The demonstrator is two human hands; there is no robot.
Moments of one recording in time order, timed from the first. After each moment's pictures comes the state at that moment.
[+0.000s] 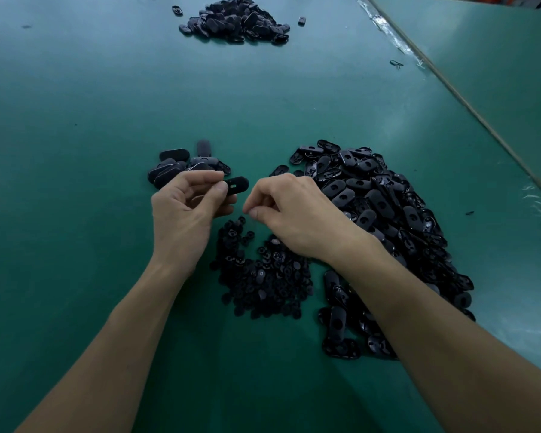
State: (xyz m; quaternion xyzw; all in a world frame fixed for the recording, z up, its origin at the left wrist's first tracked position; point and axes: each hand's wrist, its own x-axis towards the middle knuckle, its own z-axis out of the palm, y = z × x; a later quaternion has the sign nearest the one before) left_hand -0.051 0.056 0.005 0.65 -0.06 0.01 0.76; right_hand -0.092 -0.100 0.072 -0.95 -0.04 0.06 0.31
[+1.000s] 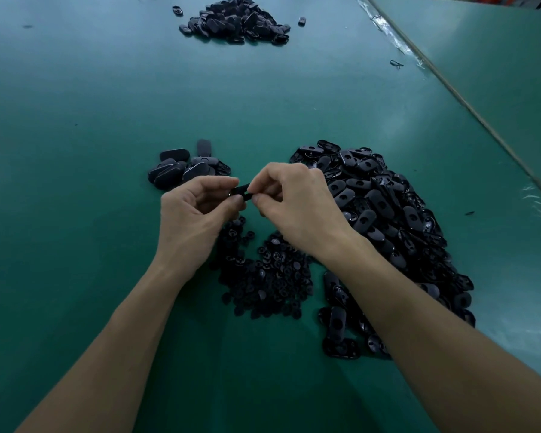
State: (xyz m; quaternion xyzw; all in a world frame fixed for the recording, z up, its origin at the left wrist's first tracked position) left_hand -0.051 0.057 0.002 0.68 -0.12 -0.03 0.73; right_hand -0.087 -0.098 0.061 -0.93 0.02 -0.07 0.36
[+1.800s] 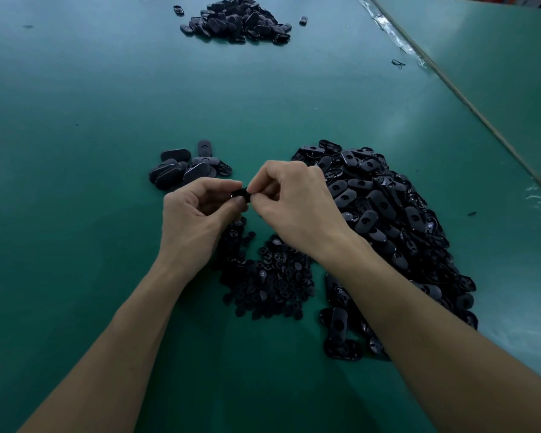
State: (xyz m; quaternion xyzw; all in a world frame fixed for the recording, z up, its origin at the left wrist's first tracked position) left_hand -0.052 0.057 0.001 0.68 -0.14 -0.02 0.72; right_hand -0.087 -0.094 0.062 -0.92 0.02 -0.08 0.38
